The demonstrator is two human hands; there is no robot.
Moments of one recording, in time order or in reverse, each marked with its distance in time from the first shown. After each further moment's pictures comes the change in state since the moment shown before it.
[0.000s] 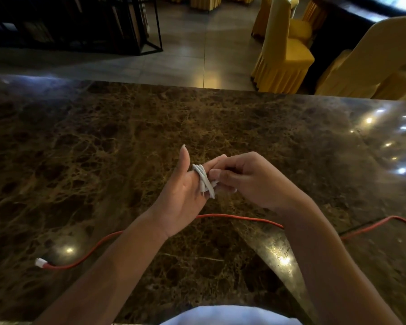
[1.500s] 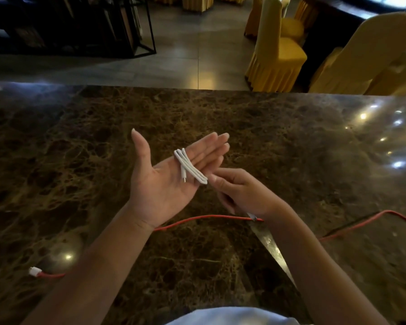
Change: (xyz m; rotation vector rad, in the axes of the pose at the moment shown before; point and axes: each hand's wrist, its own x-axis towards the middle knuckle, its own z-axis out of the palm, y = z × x) left_hand -0.003 0.032 0.002 -0.337 -0.307 0.209; right_hand 0.006 0.046 0.011 0.126 -0.059 -0.043
